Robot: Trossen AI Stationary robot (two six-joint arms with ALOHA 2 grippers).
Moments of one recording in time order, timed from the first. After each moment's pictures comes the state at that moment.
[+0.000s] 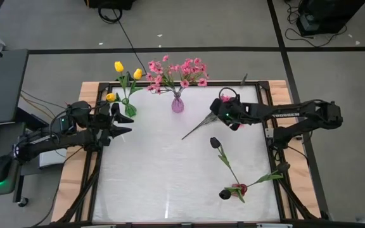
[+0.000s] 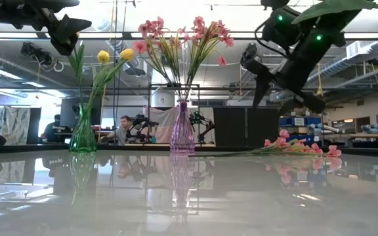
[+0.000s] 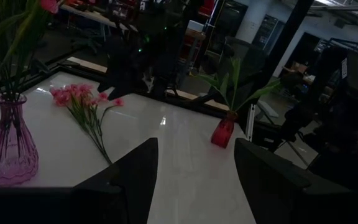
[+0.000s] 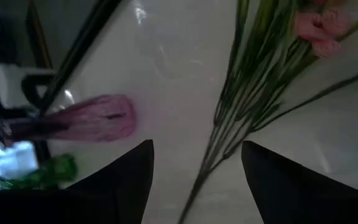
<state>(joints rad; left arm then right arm) 0.33 0.28 0.45 -0.24 0.40 -0.30 -0.25 1.29 0.71 -0.32 0.32 1.78</state>
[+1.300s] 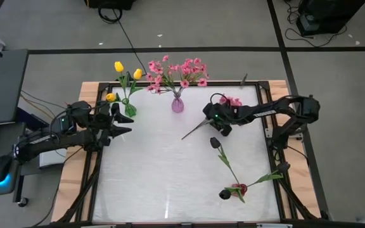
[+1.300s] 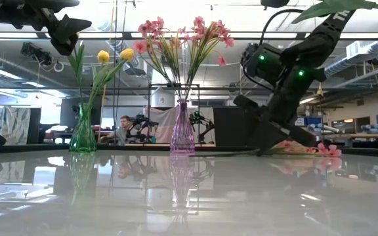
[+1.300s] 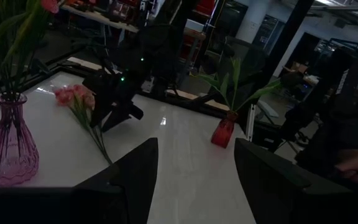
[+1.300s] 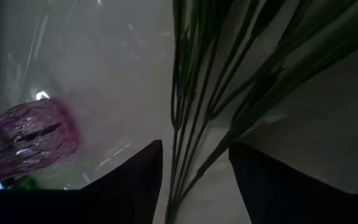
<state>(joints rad) 0.33 0.28 0.45 -0.24 0.40 -0.30 -0.32 1.60 0.67 -0.06 0.15 1.93</state>
